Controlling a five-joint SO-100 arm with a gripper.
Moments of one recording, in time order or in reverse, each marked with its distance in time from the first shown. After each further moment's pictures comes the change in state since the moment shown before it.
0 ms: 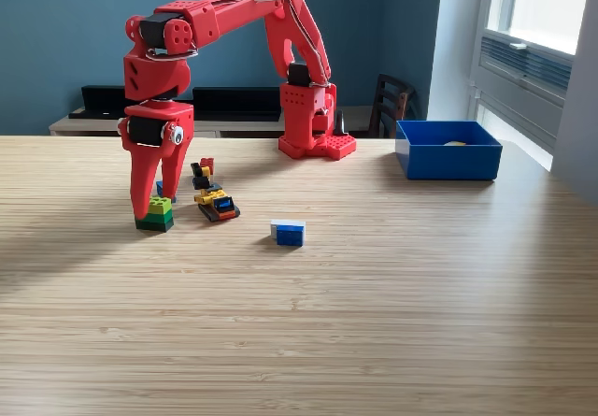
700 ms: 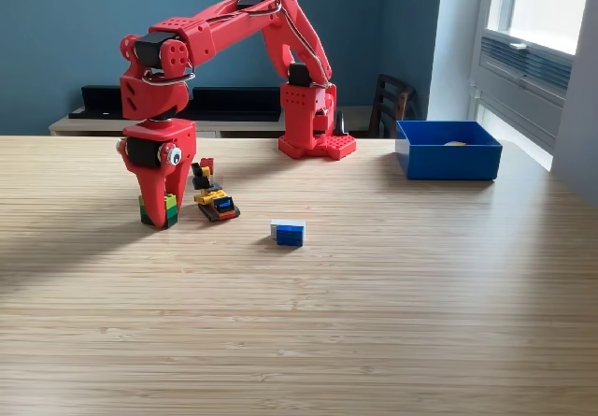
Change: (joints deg) arm -1.4 -6.4 -5.9 1.8 6.0
